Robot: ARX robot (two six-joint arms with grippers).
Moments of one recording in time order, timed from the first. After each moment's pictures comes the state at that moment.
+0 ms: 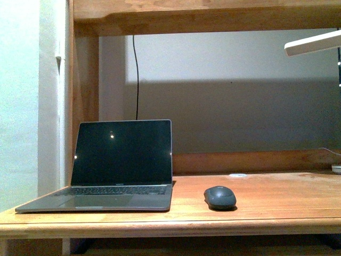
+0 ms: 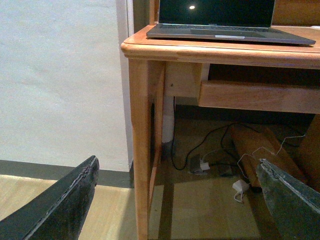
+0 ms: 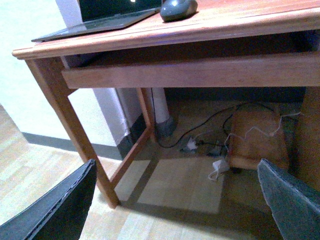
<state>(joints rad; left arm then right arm) -0.01 0.01 0.01 0.00 0.00 -0.01 0.11 0.09 0.02 0.02 -0.37 0.15</state>
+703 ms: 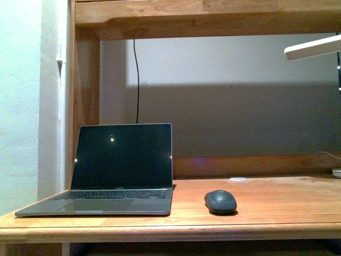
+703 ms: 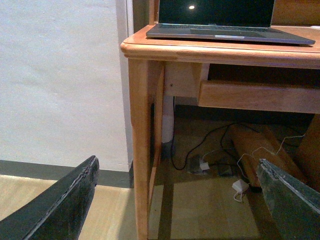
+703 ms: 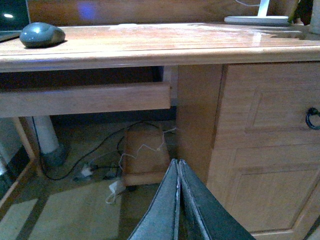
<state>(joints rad) -0.01 0.01 0.01 0.00 0.00 -0.01 0.01 0.01 0.02 0.00 0.00 0.00</state>
